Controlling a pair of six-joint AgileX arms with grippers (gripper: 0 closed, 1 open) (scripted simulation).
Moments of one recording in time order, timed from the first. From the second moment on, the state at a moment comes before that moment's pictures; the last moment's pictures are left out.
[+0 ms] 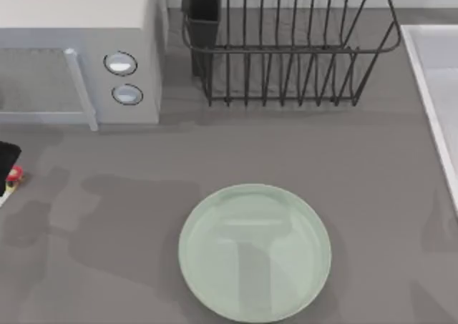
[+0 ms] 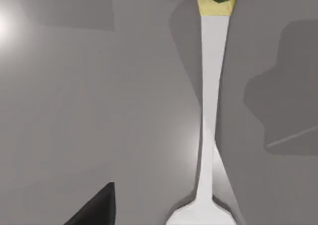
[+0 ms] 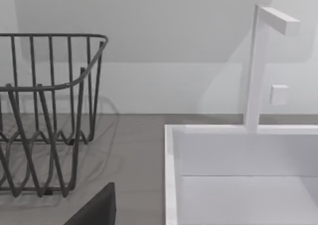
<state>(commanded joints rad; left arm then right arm) 0.14 1.67 1.17 -0.99 0.00 0.43 0.00 0.00 0.00 0.00 0.00 0.00</state>
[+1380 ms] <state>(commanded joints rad) 0.16 1.91 1.05 -0.71 0.00 0.47 0.00 0.00 0.00 0.00 0.00 0.00</state>
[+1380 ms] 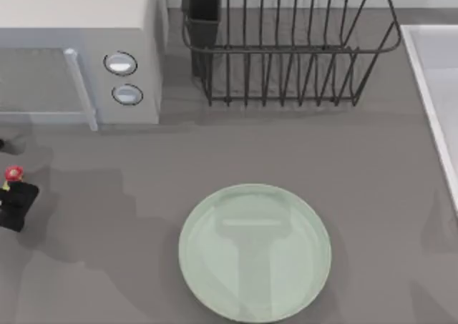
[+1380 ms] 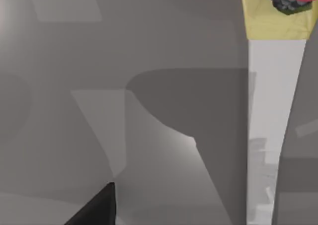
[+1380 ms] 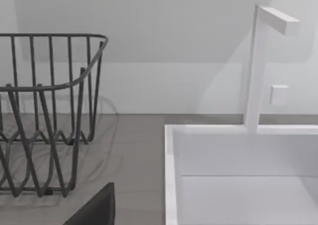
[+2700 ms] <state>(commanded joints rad) 0.15 1.95 1.06 -0.67 0.00 0.47 0.00 0.00 0.00 0.00 0.00 0.00</state>
